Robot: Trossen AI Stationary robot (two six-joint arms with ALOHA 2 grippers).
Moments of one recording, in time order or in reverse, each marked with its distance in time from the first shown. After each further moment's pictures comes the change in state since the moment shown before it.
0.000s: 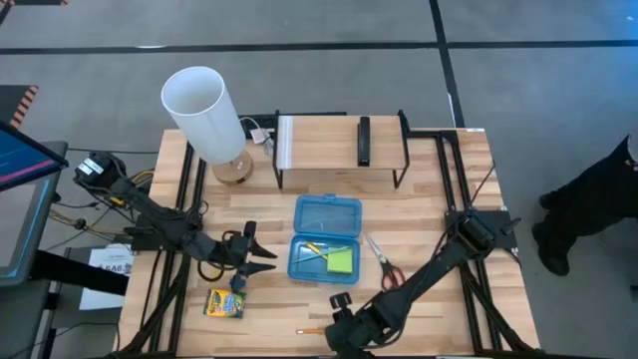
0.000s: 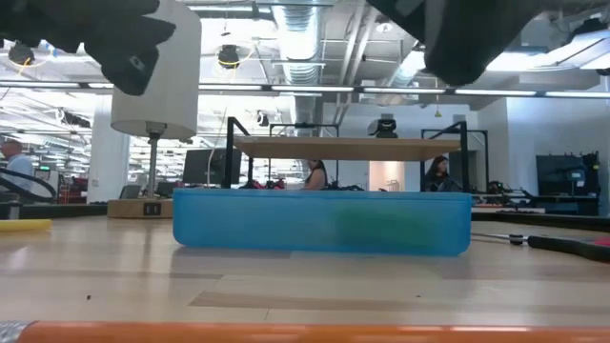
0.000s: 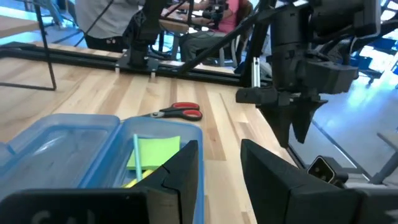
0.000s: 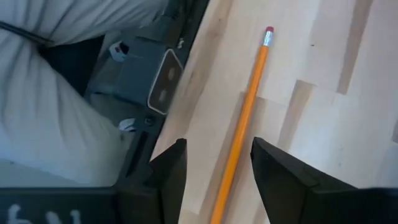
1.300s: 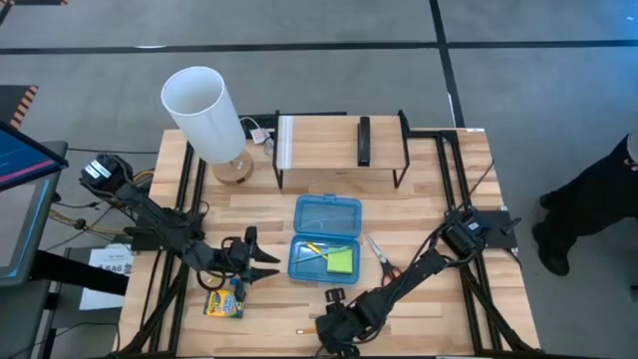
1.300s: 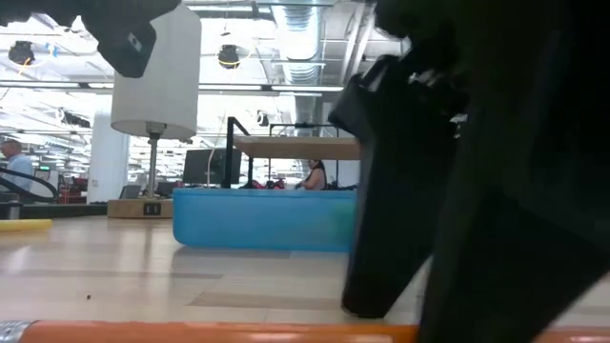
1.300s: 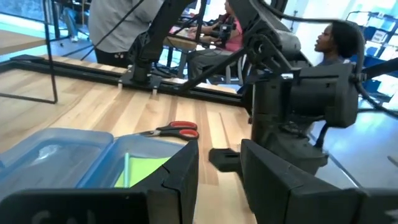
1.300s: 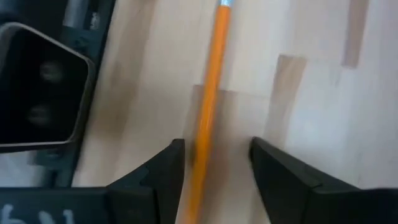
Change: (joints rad) left arm -0.072 0.112 0.077 0.096 -0.122 -0.010; right arm -0.061 0.164 0.004 0.044 0.044 0.056
